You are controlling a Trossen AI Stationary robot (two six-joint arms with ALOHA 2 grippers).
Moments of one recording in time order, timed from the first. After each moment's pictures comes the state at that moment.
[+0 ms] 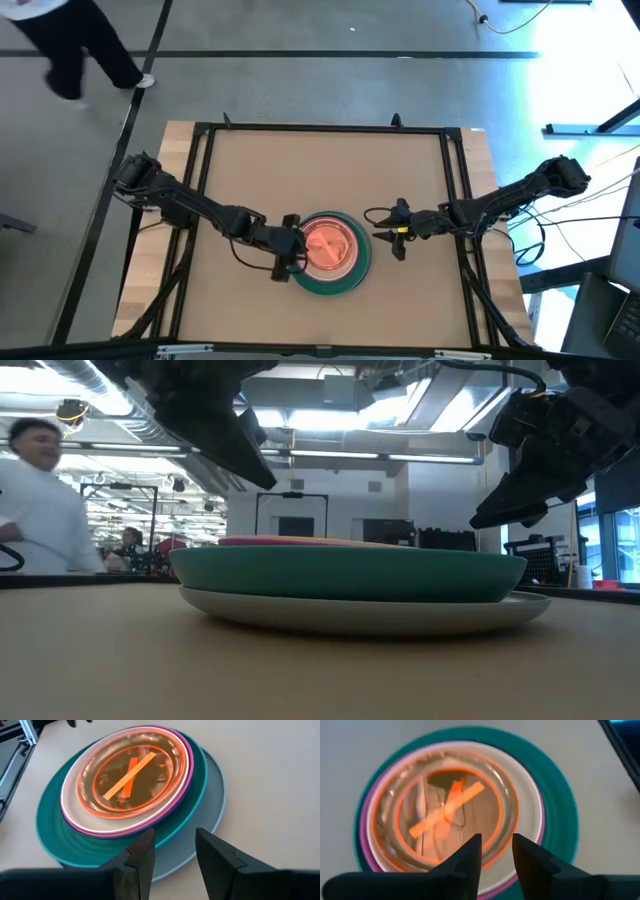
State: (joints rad) left arm -0.33 1.57 0.95 -0.17 -0.15 -0.18; right arm 0.30 1.07 0.36 0.12 0.25 0.49
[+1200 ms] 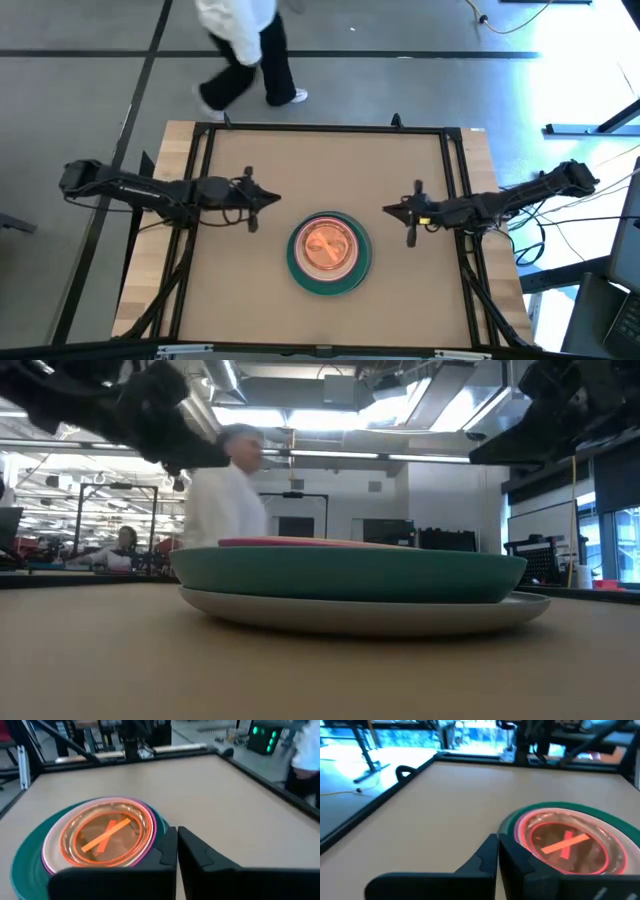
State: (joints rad) left arm -0.01 0.89 0.32 0.29 -0.23 -0.07; right arm 0.30 0.73 0.29 0.15 0.45 0.19
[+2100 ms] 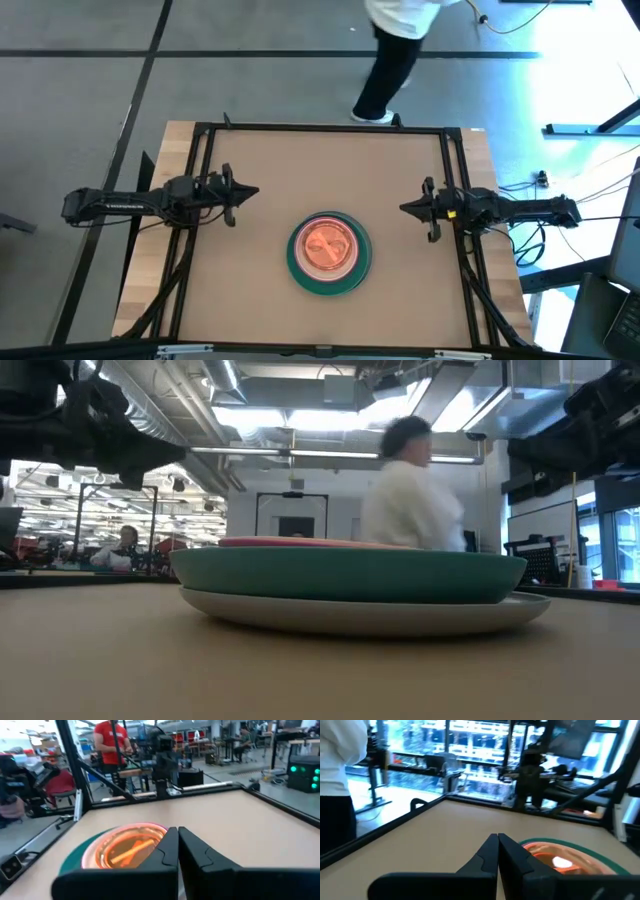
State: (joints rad) left arm 0.11 0.27 0.01 0.29 -0.13 -0.12; right arm 0.08 0.07 0.01 0.09 0.05 0.12
